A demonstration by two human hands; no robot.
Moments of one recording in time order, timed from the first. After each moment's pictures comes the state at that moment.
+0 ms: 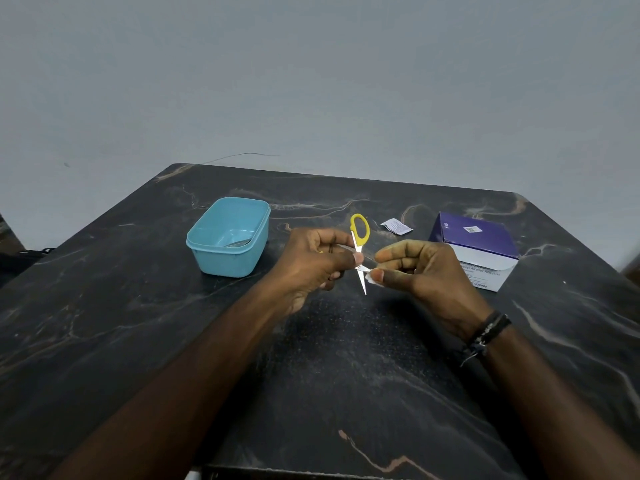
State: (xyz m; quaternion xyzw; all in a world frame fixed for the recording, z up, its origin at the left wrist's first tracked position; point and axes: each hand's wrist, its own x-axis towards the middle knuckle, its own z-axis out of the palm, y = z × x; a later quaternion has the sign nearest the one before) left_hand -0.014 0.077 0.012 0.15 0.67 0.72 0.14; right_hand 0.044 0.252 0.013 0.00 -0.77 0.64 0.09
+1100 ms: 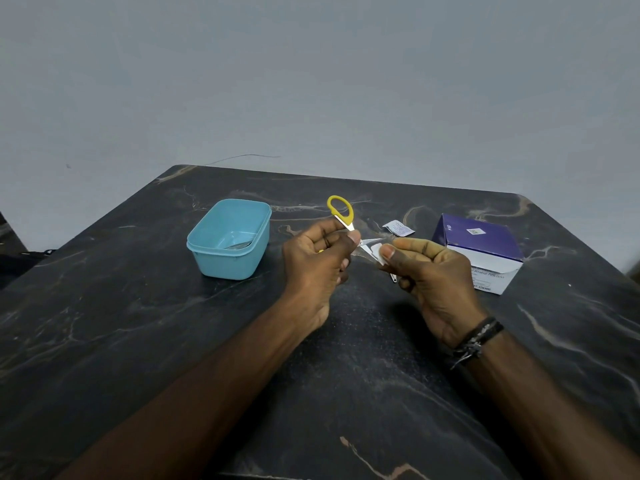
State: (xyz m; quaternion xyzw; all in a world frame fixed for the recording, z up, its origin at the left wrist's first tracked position) left_hand 0.000 0.100 0.008 0.05 0.53 0.85 0.02; right_hand 0.039 0.237 0.011 -0.11 -0.62 0.75 0.17
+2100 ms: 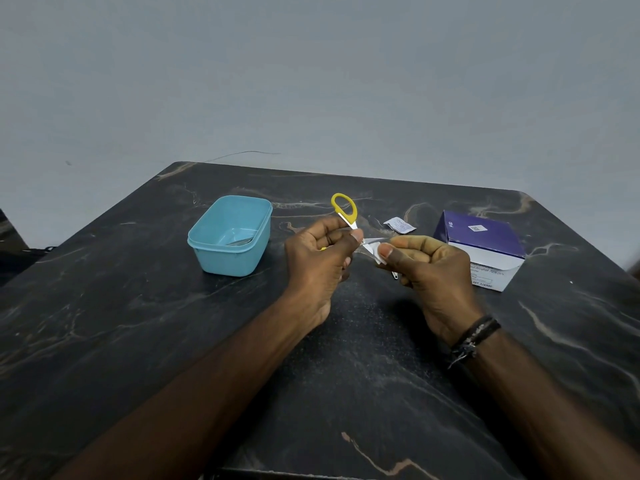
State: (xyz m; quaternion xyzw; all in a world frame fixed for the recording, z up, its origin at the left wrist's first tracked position) left_hand -0.001 0.100 0.005 0.06 0.54 0.84 0.02; right_hand 0.038 0.236 0.008 -0.09 -0.65 0.73 0.20
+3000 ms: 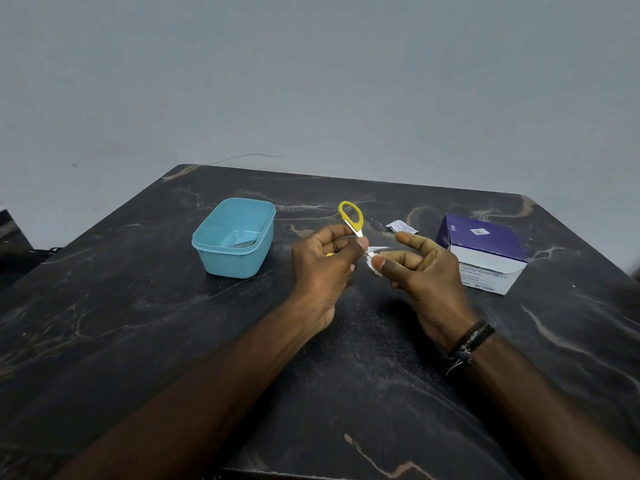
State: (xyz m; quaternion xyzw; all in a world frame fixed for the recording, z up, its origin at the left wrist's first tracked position) left_hand 0.003 0.102 0.005 0.05 0.56 0.82 0.03; right_hand 0.037 0.233 0.002 -0.04 -0.68 0.72 0.17
